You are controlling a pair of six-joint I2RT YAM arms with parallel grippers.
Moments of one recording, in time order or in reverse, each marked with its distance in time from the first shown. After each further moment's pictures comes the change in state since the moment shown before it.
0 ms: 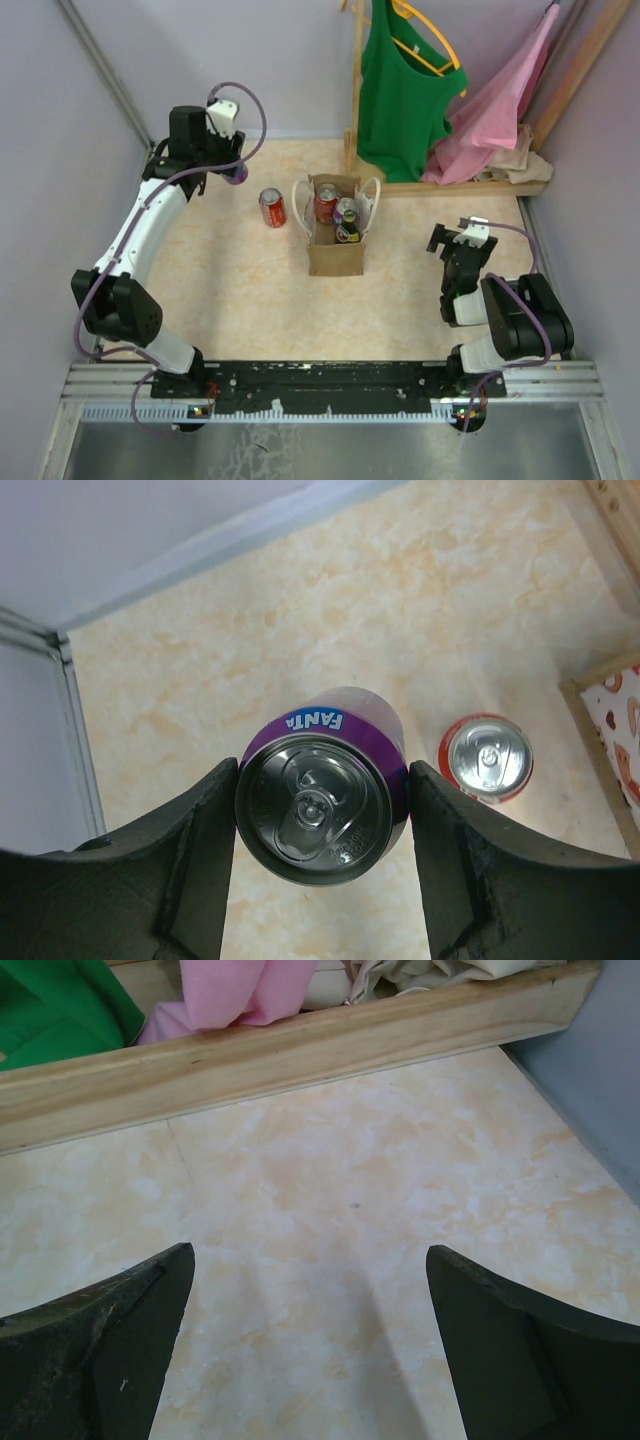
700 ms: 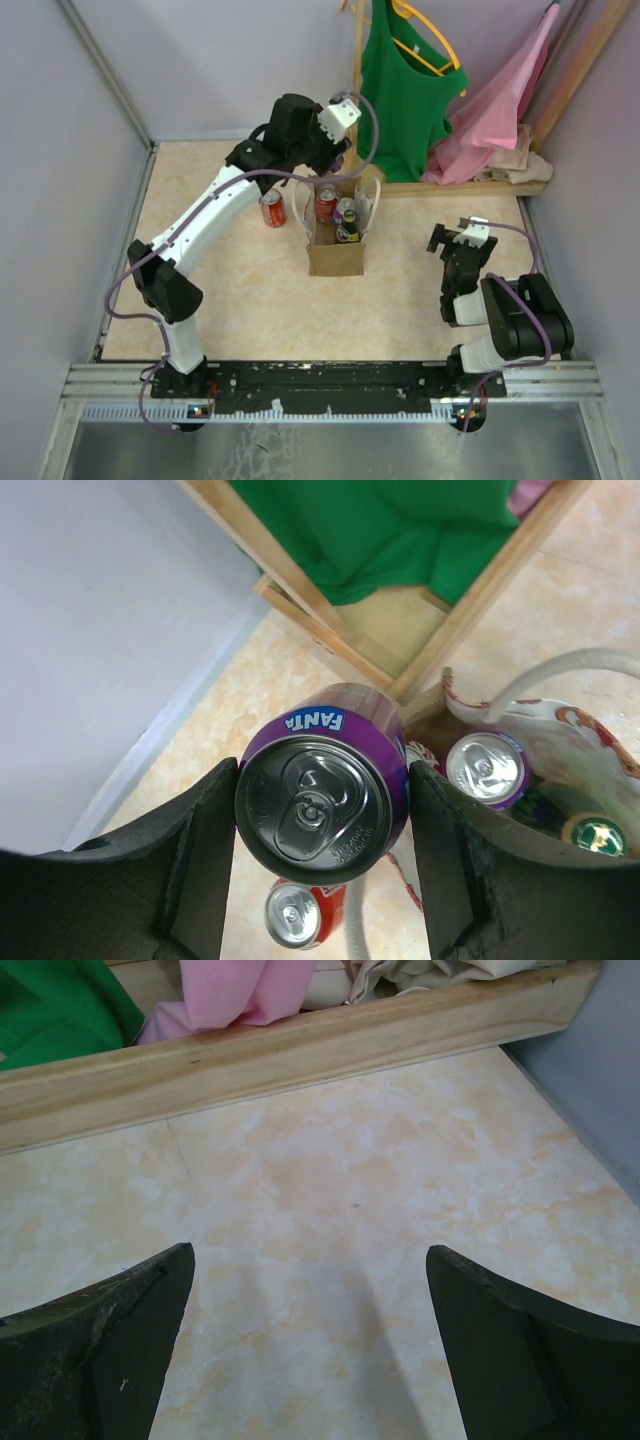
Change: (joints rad) left arm -0.457 0.265 0.404 -0.096 -0.024 0.171; right arm 0.000 0.000 0.000 0.000 0.000 0.000
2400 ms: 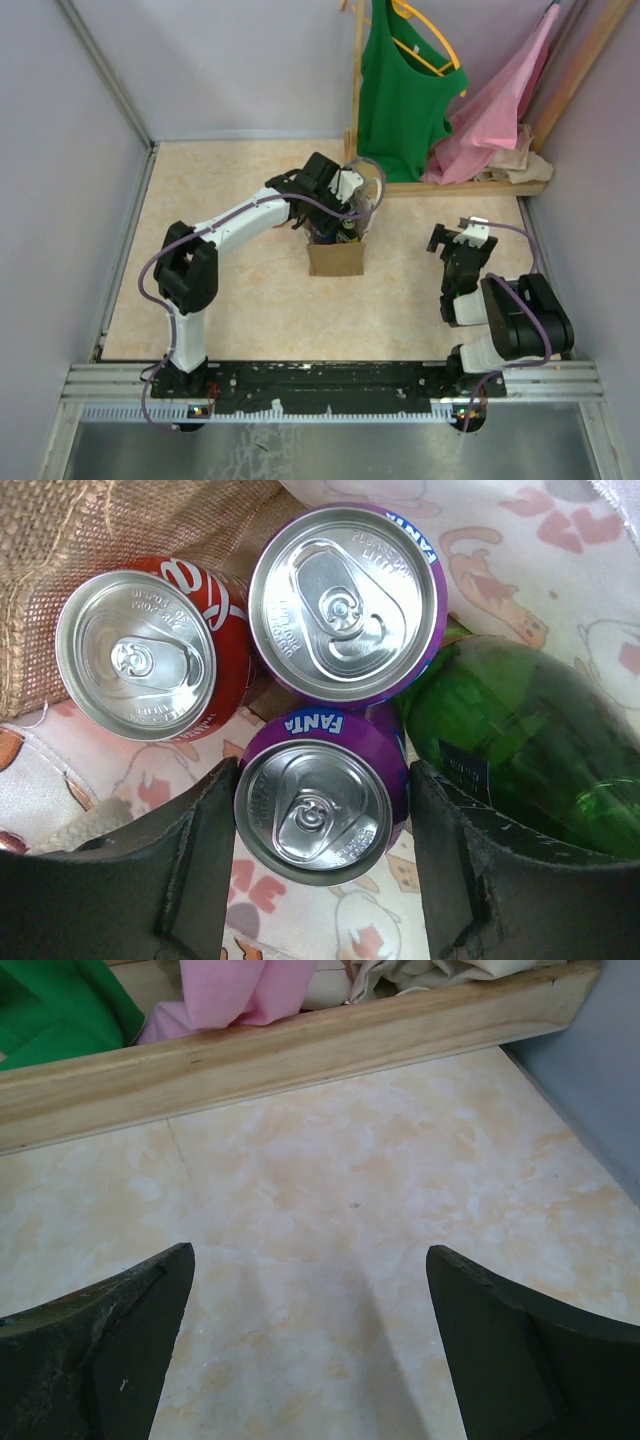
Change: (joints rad) left arm -0.023 0.115 -0.346 -0.010 0.056 -0.148; right arm 0.000 0.000 0.000 0.000 0.000 0.000
